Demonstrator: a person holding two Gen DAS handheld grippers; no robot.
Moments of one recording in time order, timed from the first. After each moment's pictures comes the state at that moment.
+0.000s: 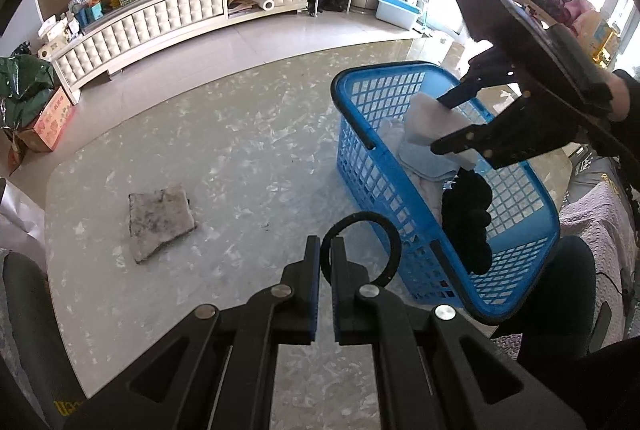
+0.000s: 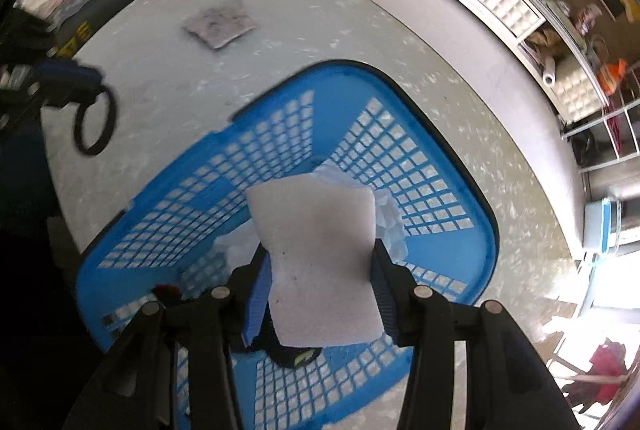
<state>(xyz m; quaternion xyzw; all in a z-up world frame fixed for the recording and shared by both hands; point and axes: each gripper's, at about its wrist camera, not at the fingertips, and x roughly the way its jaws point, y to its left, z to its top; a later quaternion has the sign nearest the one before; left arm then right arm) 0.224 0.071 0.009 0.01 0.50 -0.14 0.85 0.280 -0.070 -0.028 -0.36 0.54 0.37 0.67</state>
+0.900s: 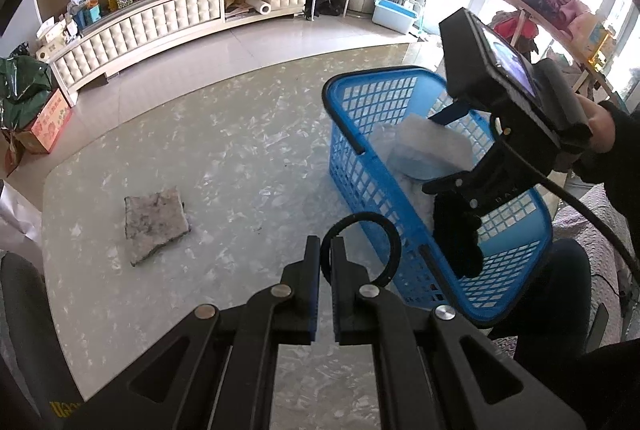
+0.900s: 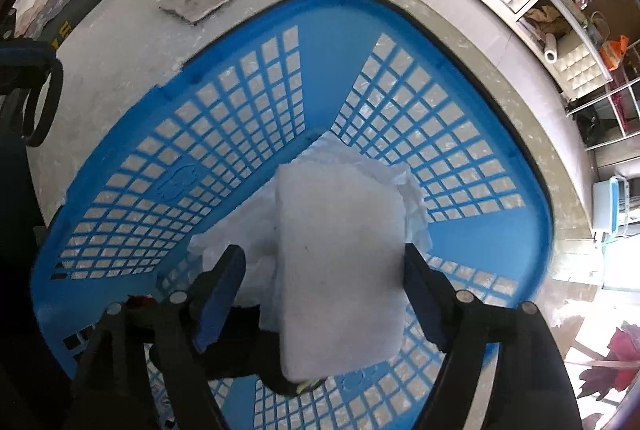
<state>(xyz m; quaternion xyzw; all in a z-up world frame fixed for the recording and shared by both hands) 0.218 0.065 0.016 0.01 0.49 -0.14 0.86 0.278 -0.076 -0.060 -0.35 0.56 0.35 0.66</state>
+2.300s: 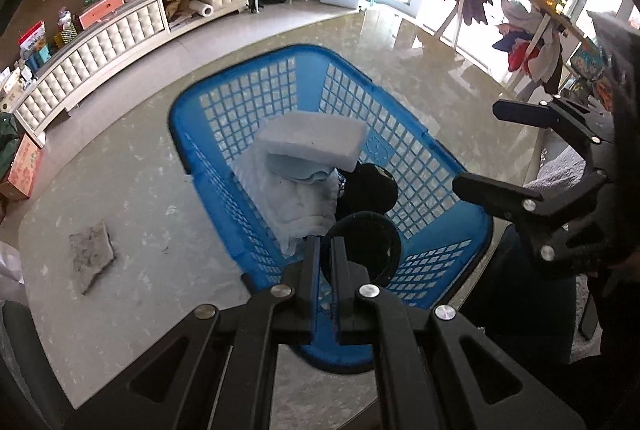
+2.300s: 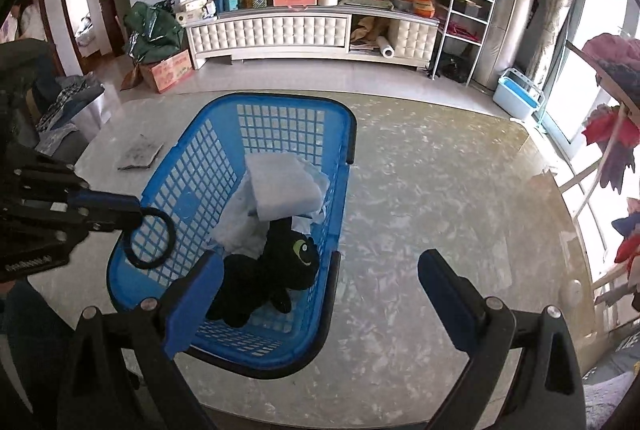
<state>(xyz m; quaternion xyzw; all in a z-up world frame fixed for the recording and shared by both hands) 0.218 -0.056 0.008 0.07 0.51 -0.20 0.83 0.163 -0.200 0.033 -0.09 0.45 0.16 0.87</state>
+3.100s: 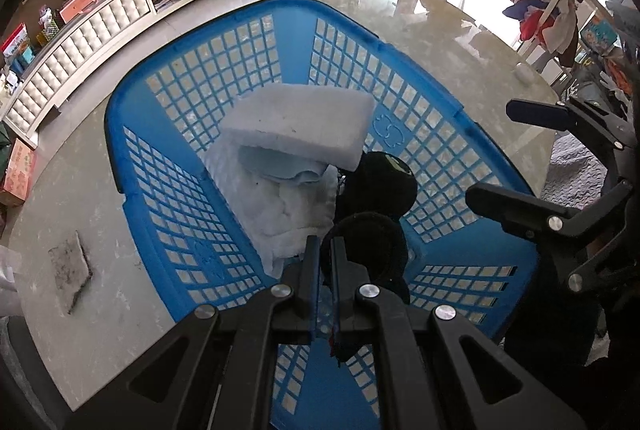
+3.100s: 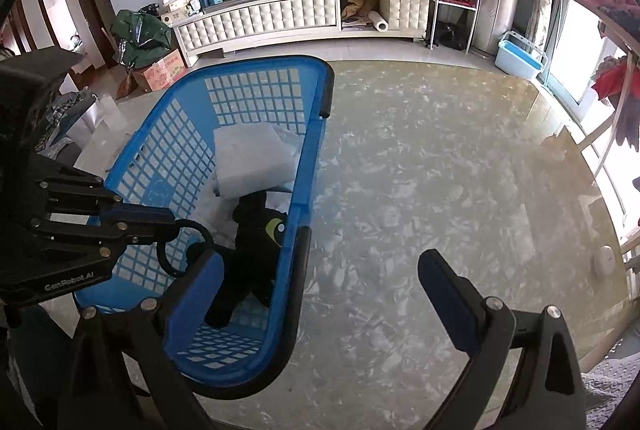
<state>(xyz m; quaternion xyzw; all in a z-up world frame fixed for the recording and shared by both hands) 0.252 -0.088 -0.032 0.10 0.55 -0.20 0.80 0.179 -0.219 0.004 -0.04 0.49 0.15 0.86</state>
